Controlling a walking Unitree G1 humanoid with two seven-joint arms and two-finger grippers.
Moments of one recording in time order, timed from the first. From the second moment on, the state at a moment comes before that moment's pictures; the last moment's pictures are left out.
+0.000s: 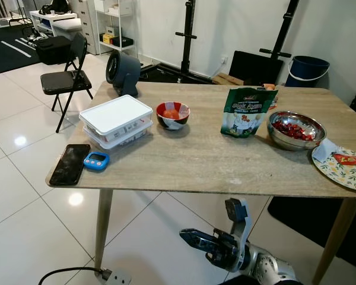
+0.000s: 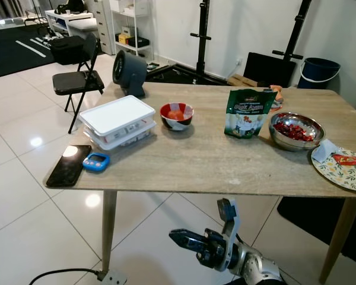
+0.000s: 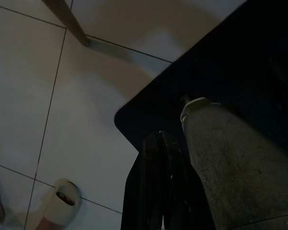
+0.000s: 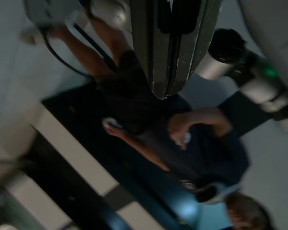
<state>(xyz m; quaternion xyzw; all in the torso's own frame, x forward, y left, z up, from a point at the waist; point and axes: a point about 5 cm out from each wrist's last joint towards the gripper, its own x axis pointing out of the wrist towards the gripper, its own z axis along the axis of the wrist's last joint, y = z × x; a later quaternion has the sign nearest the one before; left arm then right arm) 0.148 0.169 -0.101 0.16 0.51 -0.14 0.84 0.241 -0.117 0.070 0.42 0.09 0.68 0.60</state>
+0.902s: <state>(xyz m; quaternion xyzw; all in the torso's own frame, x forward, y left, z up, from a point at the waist) 0.146 0.170 -0.101 0.16 0.50 -0.14 0.84 0.232 -0.063 0.156 0.32 -0.01 0.82 0.47</state>
